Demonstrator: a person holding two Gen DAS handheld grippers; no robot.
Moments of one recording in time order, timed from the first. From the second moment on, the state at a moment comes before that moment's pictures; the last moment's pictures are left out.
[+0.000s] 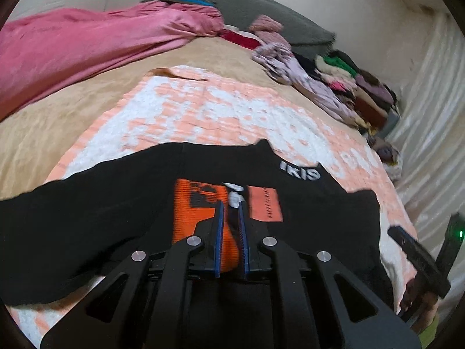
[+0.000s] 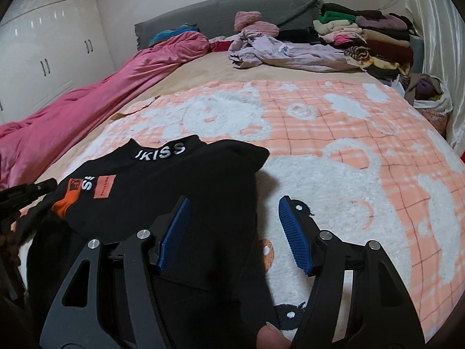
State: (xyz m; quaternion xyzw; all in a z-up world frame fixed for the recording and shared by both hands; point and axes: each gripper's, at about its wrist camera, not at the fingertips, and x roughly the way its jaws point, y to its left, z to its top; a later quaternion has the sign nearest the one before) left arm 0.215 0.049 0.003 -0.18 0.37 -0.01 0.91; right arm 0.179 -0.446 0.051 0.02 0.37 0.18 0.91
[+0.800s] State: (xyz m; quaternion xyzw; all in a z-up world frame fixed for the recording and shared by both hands) left arm 0.234 0.026 -0.052 -0.09 0.43 -0.10 0.89; right arm 0.307 -0.465 -0.005 0.27 0.53 0.20 0.78
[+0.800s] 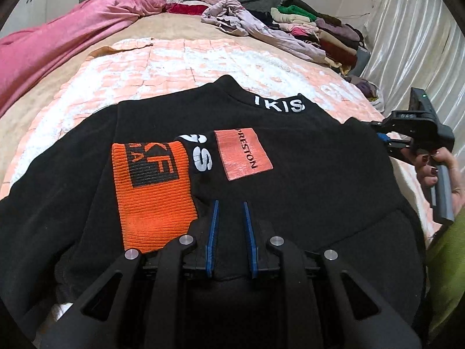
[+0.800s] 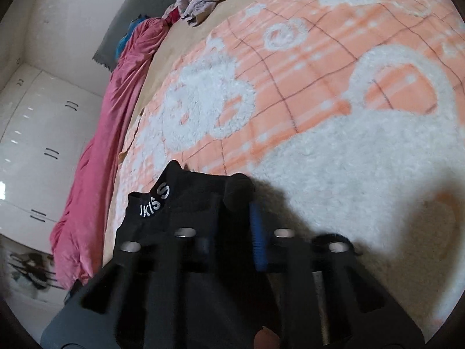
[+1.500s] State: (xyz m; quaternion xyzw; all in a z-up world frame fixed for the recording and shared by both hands) left arm 0.237 0.031 -0.051 -0.12 0.43 -0.11 0.89; right arm 0.290 -0.454 0.036 0.00 0.44 0.07 0.89
